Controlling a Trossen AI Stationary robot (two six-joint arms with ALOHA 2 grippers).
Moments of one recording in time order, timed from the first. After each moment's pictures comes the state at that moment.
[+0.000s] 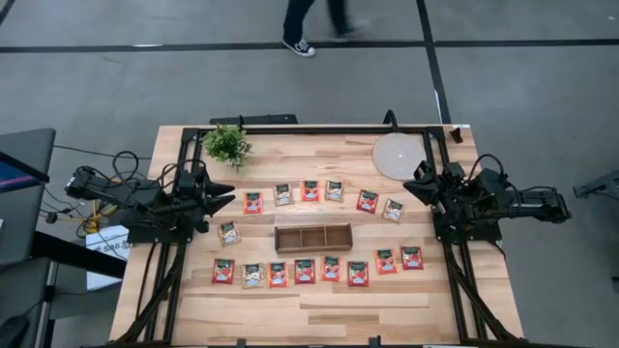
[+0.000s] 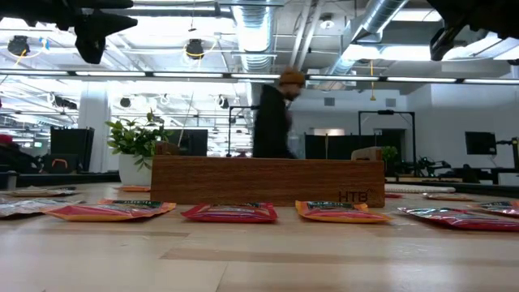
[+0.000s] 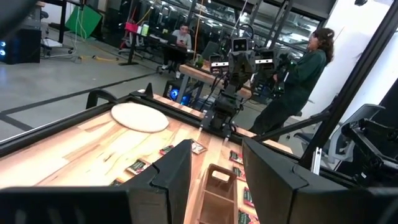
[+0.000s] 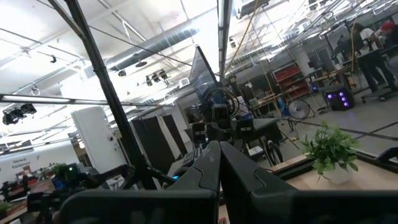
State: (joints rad) left arm -0.30 0.26 0.33 0.00 -0.51 -0.33; right arm 0.00 0.14 0.20 0.27 0.00 0.38
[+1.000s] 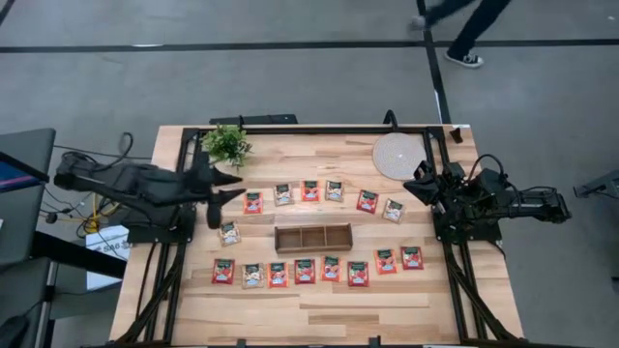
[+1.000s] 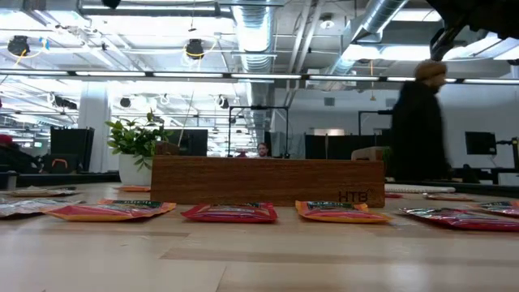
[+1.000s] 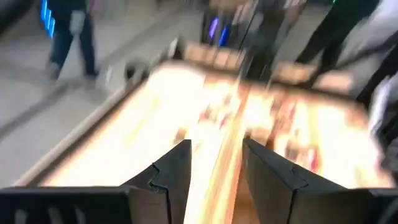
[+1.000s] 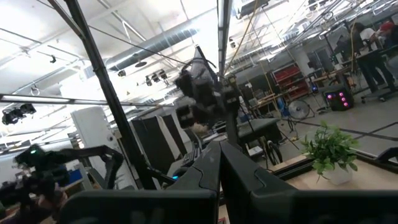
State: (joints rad) left arm -0.29 0.80 0.98 -0.62 -0.56 -0.34; right arm 0.00 0.14 0.20 0.27 0.00 0.38
